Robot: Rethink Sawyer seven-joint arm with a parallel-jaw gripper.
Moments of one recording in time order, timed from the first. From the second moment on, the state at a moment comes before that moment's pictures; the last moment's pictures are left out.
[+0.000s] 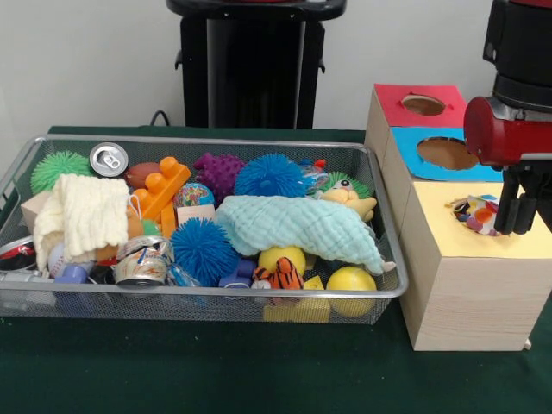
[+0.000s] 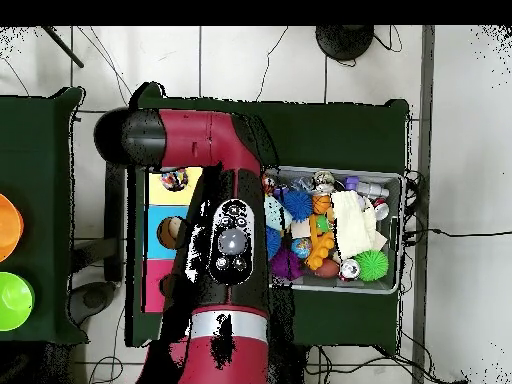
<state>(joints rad) 0.09 -0.43 -0.13 1.05 0.13 0.79 1.63</state>
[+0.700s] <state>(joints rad) 0.09 -0.43 -0.12 1.05 0.12 0.79 1.63</state>
